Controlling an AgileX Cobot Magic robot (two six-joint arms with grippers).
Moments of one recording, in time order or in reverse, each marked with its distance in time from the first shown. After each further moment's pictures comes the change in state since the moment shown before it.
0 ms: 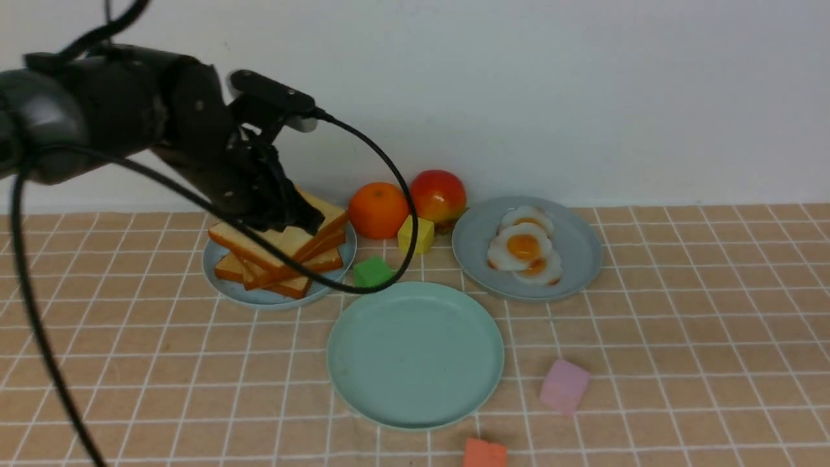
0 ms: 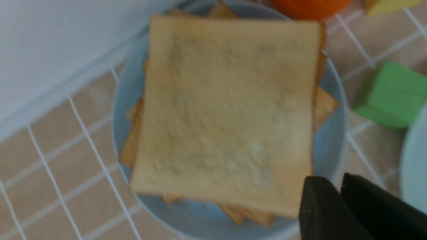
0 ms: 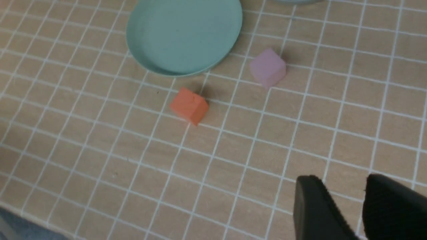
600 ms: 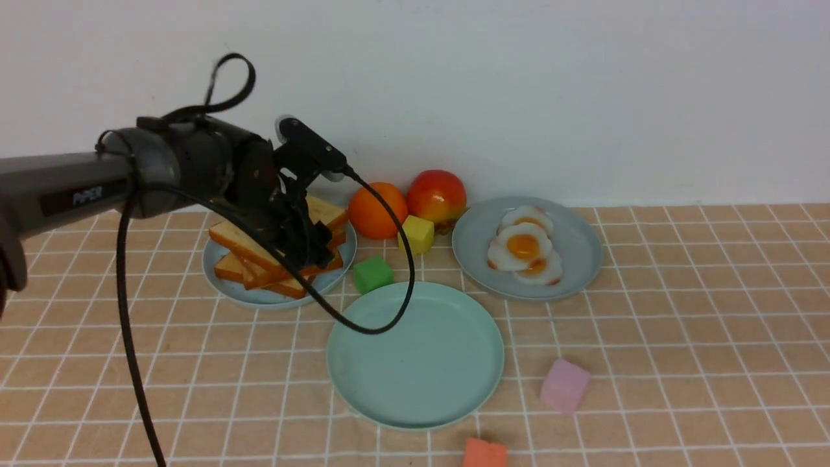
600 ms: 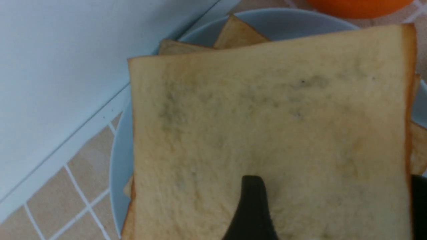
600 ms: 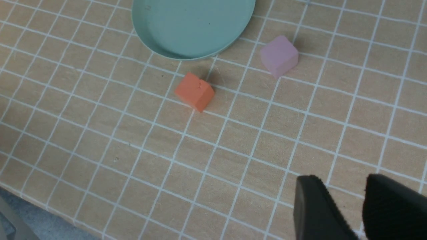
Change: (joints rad) right arm 0.044 0.038 -0.004 -0.018 0.001 0.005; left arm 0.000 0.199 -0.027 0.133 -0.183 0.049
